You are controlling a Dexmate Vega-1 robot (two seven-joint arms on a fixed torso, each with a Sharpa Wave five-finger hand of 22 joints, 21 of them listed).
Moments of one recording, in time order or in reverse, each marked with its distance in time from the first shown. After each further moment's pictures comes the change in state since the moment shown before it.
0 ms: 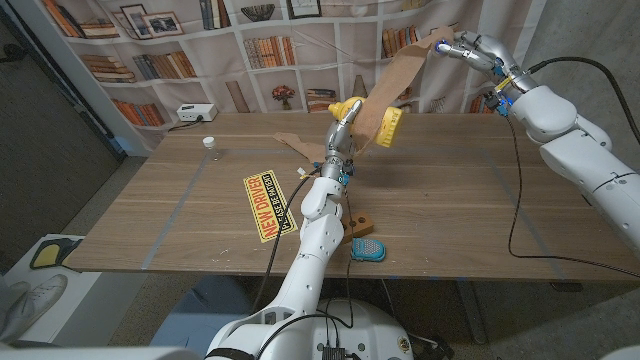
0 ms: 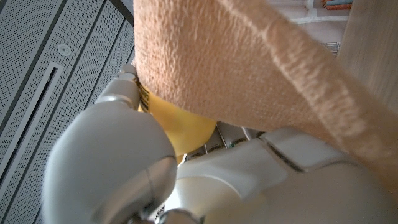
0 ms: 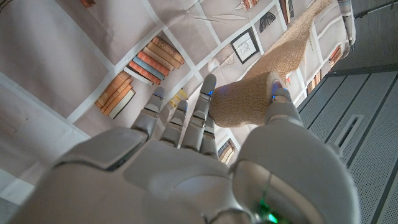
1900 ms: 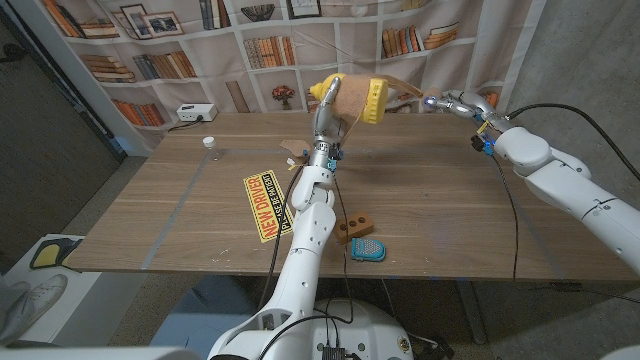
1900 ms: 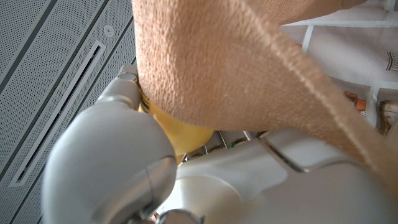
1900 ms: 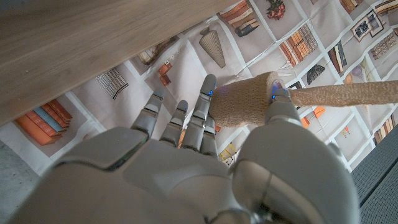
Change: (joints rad) left arm 0.020 -0.014 -0.028 -0.161 -0.177 0.084 -0.088; left_hand -0.003 0.003 0.012 -0.003 0.001 -0.011 0.003 0.015 -0.014 -0.005 0.000 0.006 -0.007 0.000 0.000 -0.006 -0.001 0.000 0.000 0.000 0.003; right arm -0.098 -0.021 -0.088 -0.013 -0.032 -0.195 -0.060; right_hand -0.002 0.003 0.000 0.000 0.000 0.001 -0.002 -0.005 -0.001 0.007 -0.007 -0.005 0.000 0.000 0.000 0.000 0.000 0.000 0.000 0.000 0.000
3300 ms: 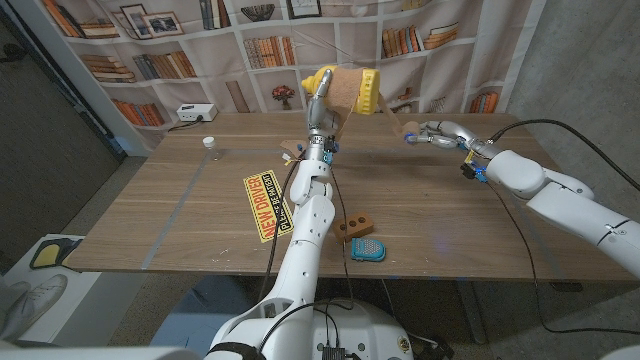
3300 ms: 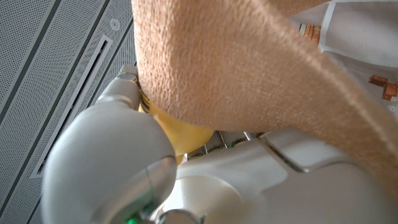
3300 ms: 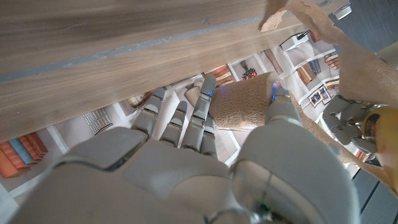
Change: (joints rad) left arm -0.045 -0.013 -0.032 0.047 0.008 -0.065 0.015; left_hand 0.000 0.000 -0.001 0.000 0.001 0.000 0.000 0.011 -0.006 -0.005 -0.001 0.002 -0.004 0.000 0.000 -0.003 -0.004 0.000 0.000 0.000 0.000; right arm -0.148 -0.112 -0.020 -0.197 -0.075 -0.014 0.039; right_hand -0.001 0.003 0.000 0.000 0.000 0.000 0.000 0.001 0.000 0.000 0.000 -0.008 0.007 -0.004 -0.004 -0.007 0.000 -0.007 0.000 0.000 0.000
